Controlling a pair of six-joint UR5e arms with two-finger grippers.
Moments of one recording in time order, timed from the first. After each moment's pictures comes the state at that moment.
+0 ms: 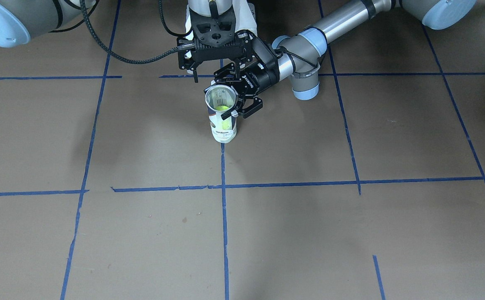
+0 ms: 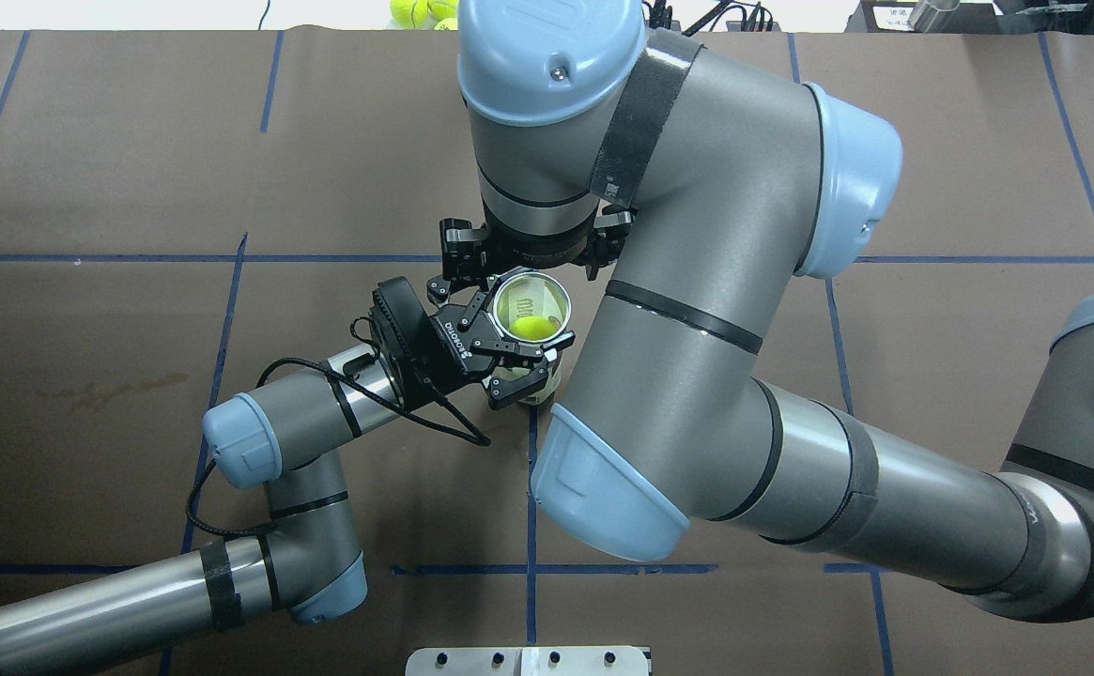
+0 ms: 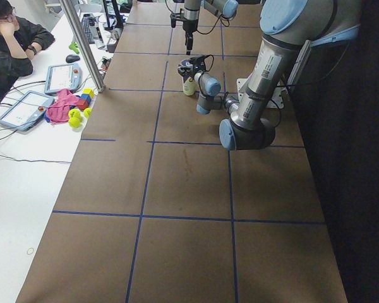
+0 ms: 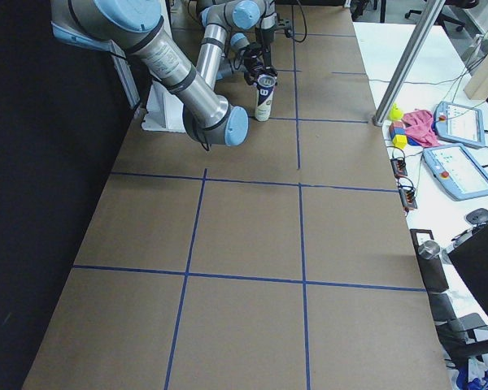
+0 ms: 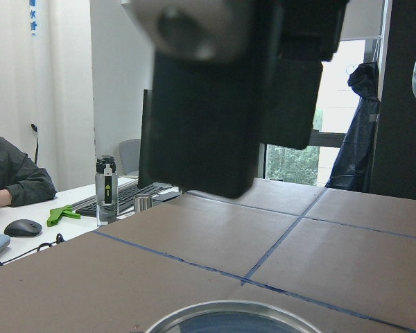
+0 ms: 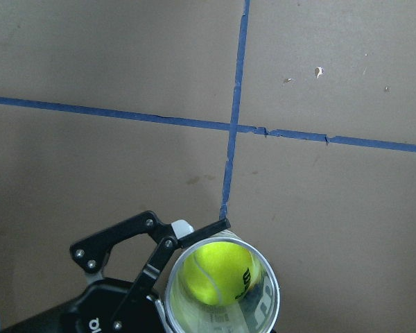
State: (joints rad) left arm -0.37 -2.19 -1.30 -3.34 -1.36 -0.31; right arm 0.58 -0.58 1.85 -2.07 1.86 1.04
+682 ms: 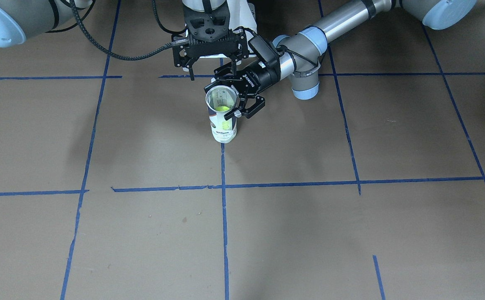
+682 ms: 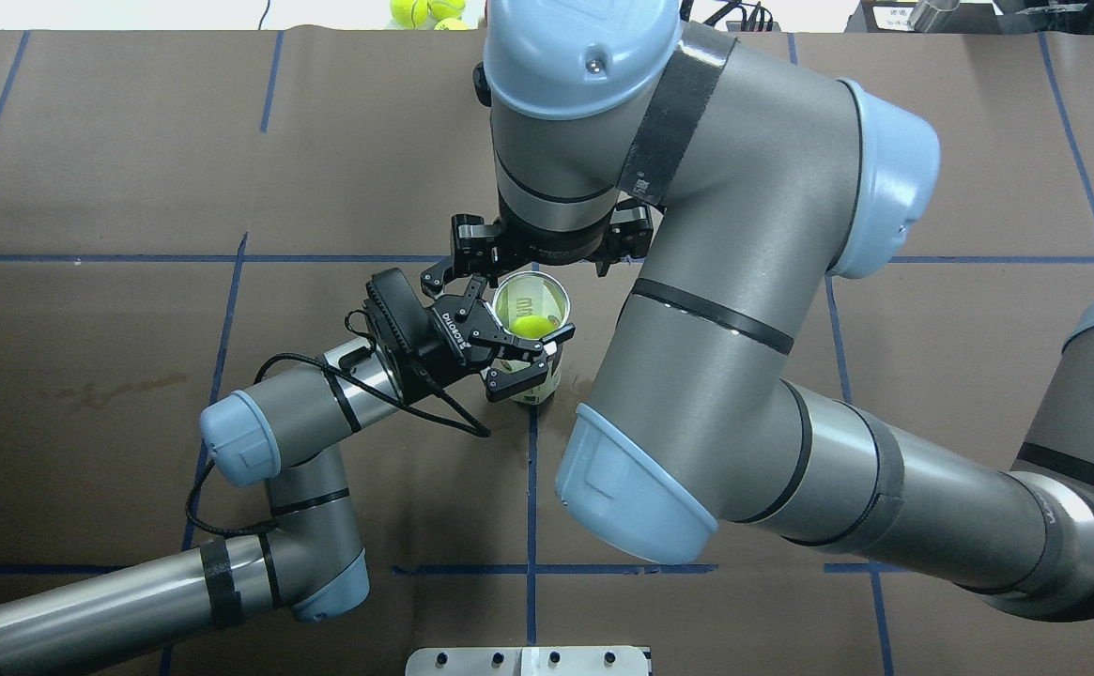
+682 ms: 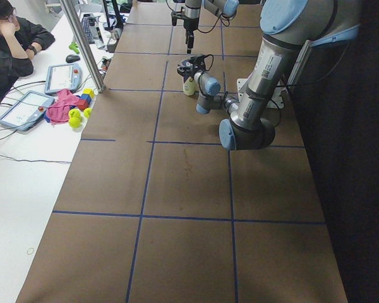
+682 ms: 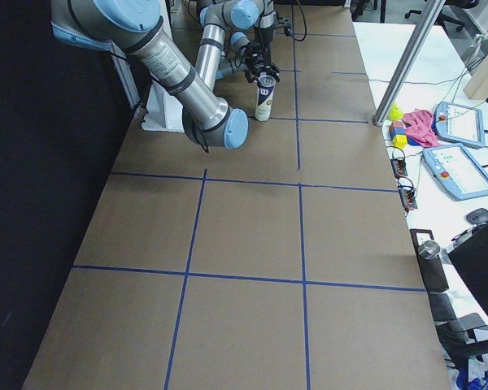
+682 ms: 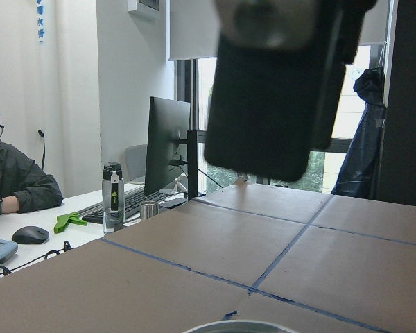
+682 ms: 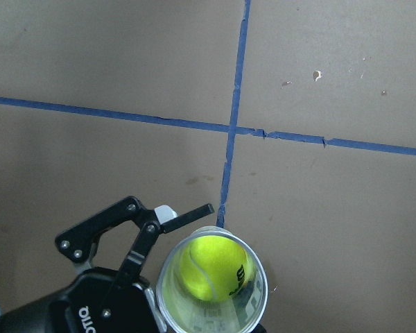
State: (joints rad) left arm -0.38 -2.19 -1.32 -3.34 -1.33 -0.31; right arm 0.59 -0.60 1.88 -2.07 1.87 1.03
